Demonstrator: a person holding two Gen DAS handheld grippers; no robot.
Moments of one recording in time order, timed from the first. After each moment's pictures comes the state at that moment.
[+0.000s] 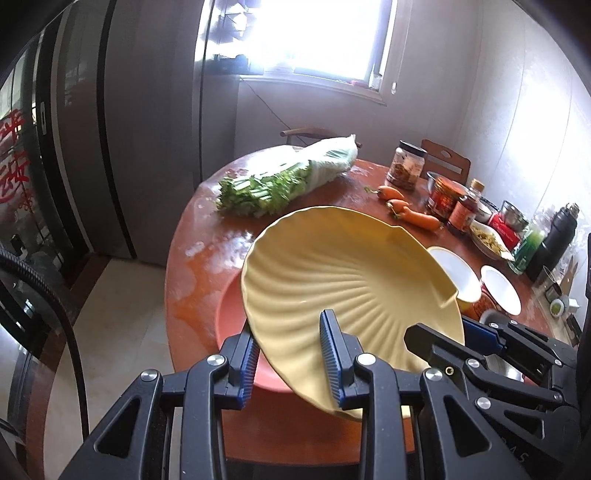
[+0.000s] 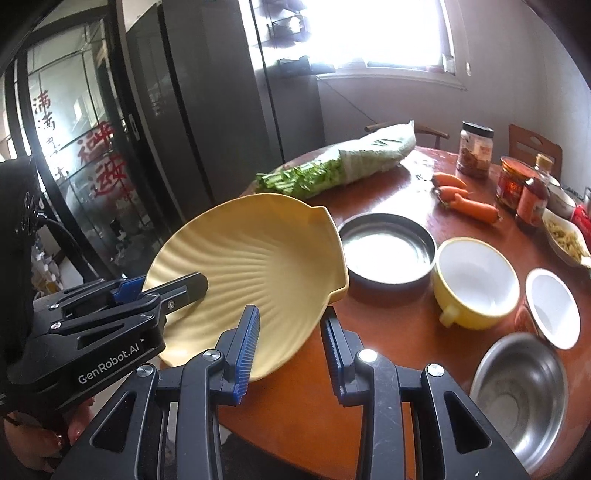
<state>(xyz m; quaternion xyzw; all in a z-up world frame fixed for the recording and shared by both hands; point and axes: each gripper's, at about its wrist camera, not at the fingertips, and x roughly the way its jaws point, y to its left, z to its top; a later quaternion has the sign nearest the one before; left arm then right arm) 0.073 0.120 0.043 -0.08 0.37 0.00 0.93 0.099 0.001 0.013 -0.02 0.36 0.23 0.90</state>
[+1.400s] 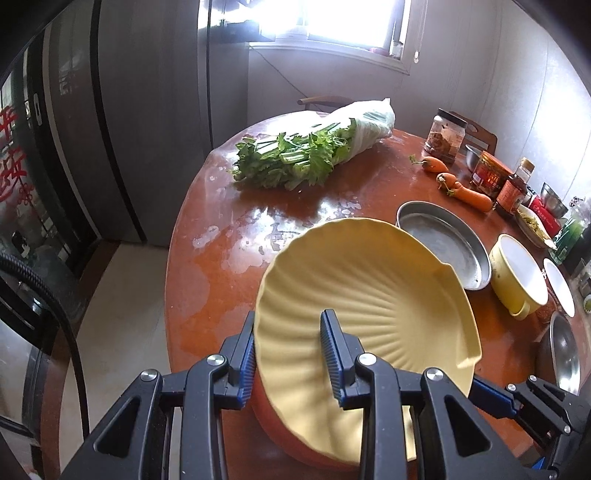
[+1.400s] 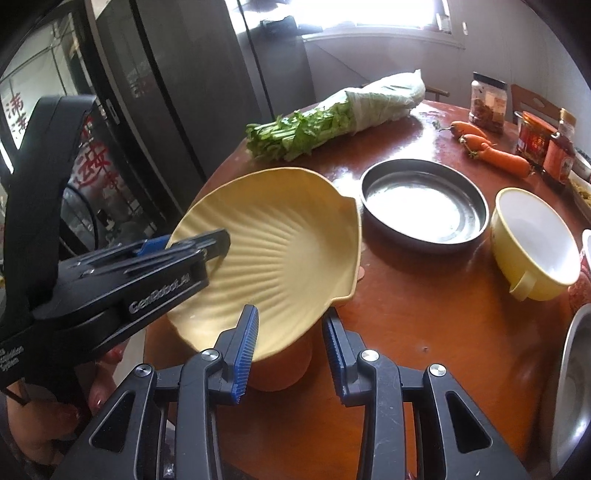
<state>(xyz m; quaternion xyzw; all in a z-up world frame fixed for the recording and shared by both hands) 0.147 0.150 -0.016 -0.06 0.43 0.02 0.90 0.136 0.040 -0.051 -0.01 0.43 0.21 0.88</state>
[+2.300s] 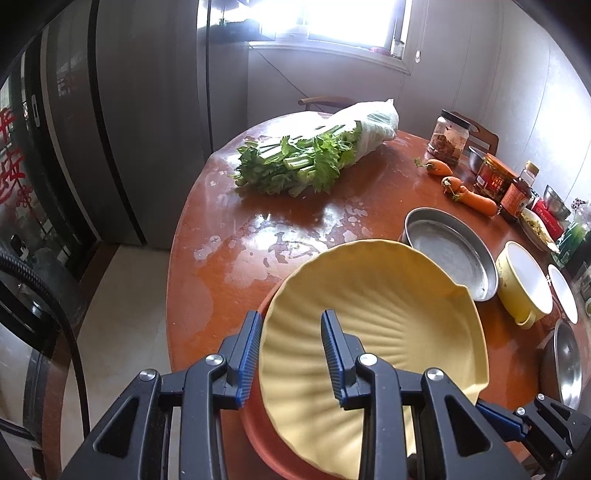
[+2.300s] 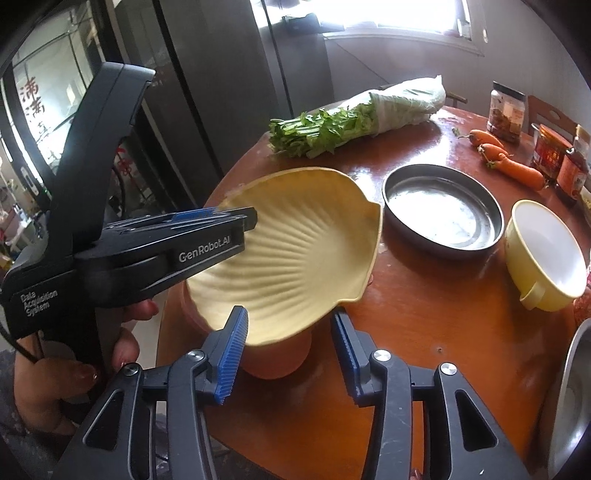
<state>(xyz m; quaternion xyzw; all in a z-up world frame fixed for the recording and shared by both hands) 0.159 0.156 -0.018 -0.06 0.43 0.03 0.90 0.128 0.047 -0.048 -0.02 0.43 0.24 0.87</state>
